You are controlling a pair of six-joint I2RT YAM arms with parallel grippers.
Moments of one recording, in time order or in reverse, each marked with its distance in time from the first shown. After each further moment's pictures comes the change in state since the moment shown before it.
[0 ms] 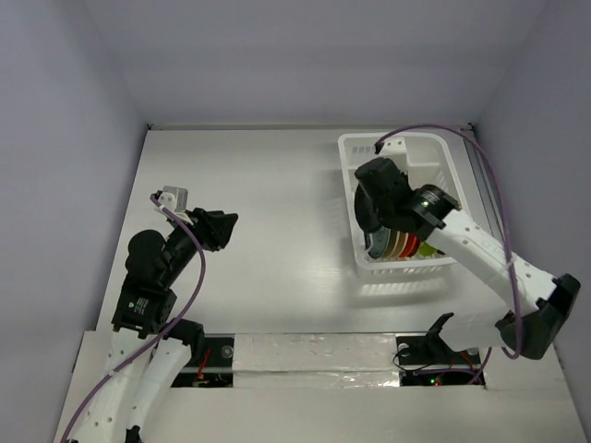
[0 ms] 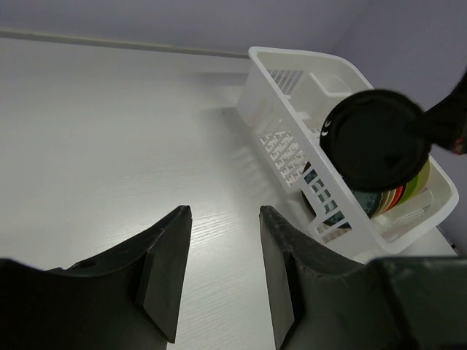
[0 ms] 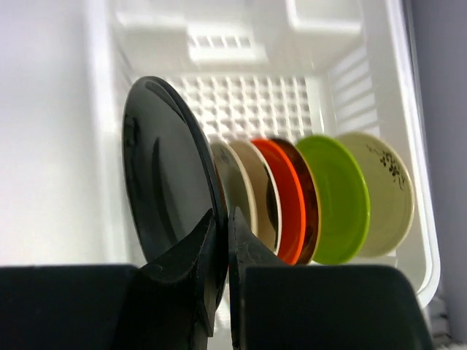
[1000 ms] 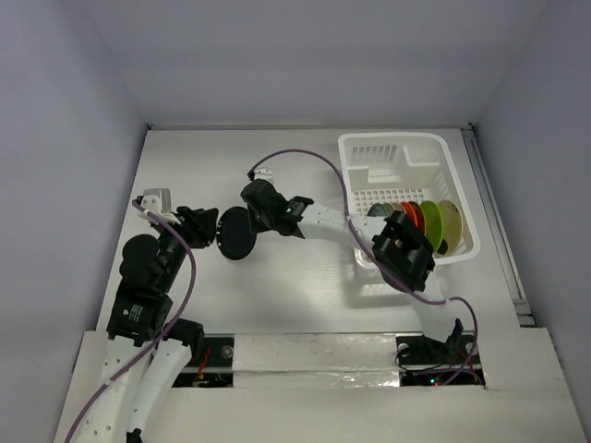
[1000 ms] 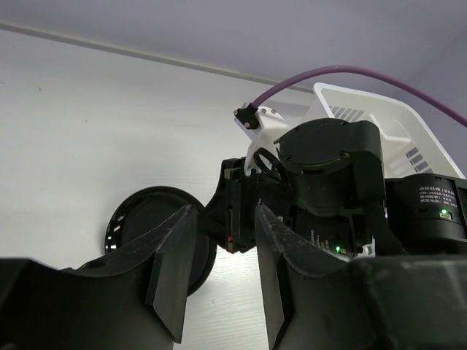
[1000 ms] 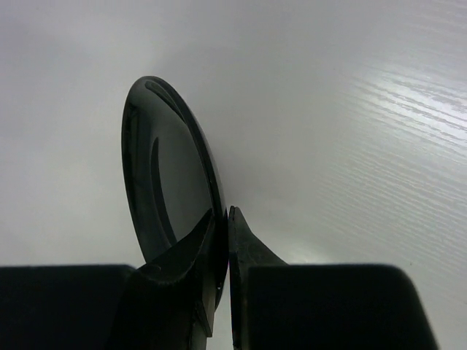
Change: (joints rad) left arm 0.009 -0.037 0.032 -0.072 -0.225 -0.001; right arm 0.246 0.819 0.416 0.559 -0.521 0.192
